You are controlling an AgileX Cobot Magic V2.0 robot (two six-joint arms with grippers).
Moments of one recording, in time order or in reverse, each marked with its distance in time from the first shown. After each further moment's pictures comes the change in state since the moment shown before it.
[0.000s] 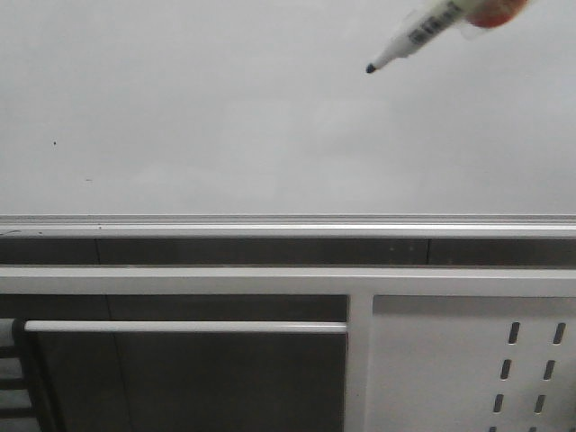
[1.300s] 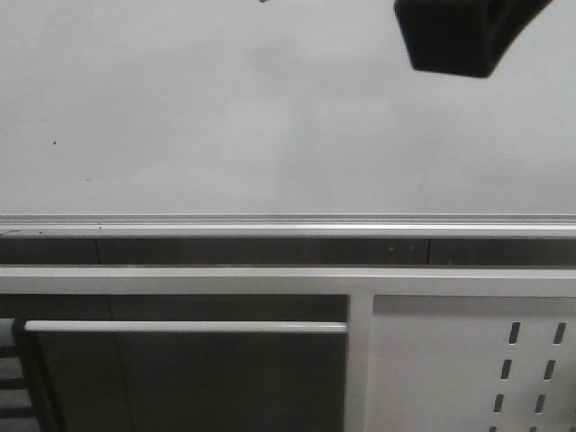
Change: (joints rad) left arm 0.000 0.000 0.006 0.000 -0.005 0.000; right arm 0.225 0.386 0.000 -0.140 -0.642 -0.004
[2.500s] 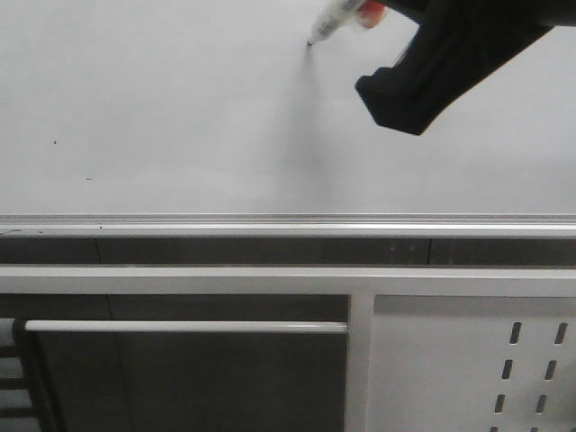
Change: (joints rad) left arm 0.000 0.000 0.000 0.000 0.000 0.000; right arm -0.058 0.140 0.011 0.083 -0.173 0.000
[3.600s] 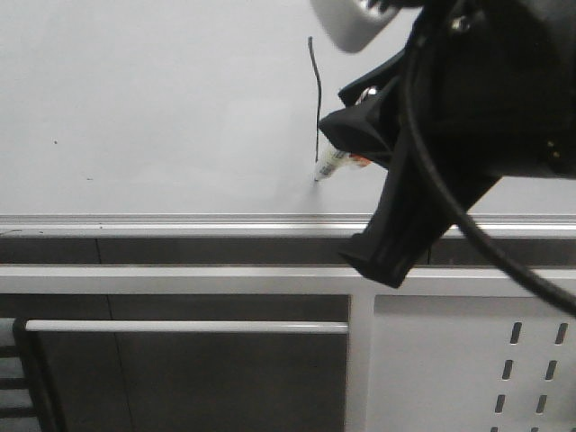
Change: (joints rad) left arm 0.000 0.000 0.037 0.000 -0.001 0.000; right arm -0.007 0.156 0.000 0.100 0.093 0.000
